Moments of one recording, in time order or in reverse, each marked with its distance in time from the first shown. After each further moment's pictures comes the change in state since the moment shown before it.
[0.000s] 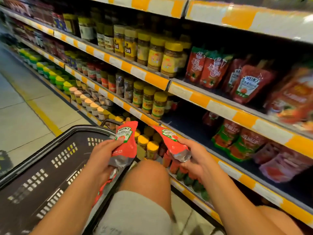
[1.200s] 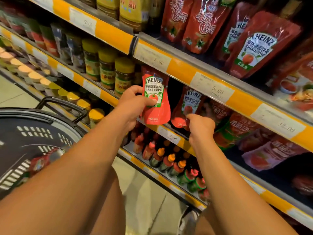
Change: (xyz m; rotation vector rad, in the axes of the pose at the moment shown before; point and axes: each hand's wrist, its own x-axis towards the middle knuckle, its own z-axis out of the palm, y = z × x) left_hand 0.124 -0.028 0.223 0.272 -0.353 0.070; right_hand 0.113 -0.055 -0.093 -0.028 0.676 -0.462
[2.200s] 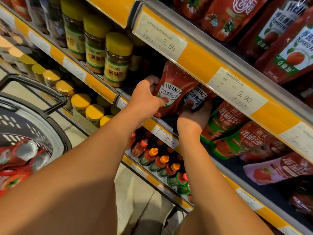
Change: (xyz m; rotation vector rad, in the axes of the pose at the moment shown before) left_hand 0.056 -0.037 0.036 0.135 -0.069 0.234; right_hand 0.043 0.028 0.048 -0.404 0.115 -0.458
